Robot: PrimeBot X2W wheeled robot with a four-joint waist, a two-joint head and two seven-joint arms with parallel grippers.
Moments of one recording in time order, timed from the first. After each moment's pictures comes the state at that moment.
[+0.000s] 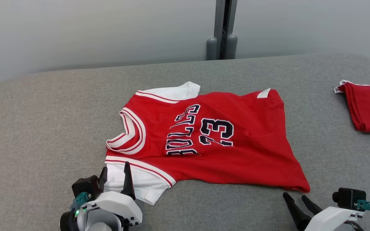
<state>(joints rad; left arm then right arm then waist) -0.22 0.05 -0.34 0.59 -0.58 0.22 -0.26 -0.01 -0.12 0.11 0.34 0.61 0.13 0.17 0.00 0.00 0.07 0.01</state>
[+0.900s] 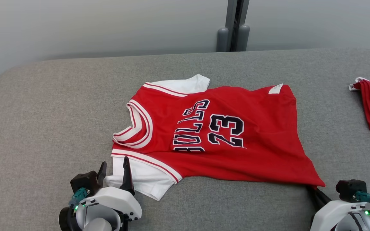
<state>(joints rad) -0.24 0.05 -0.34 0.58 -0.58 0.22 -0.26 -0.16 -0.20 0.19 0.61 0.40 0.13 -0.05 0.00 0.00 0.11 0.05</state>
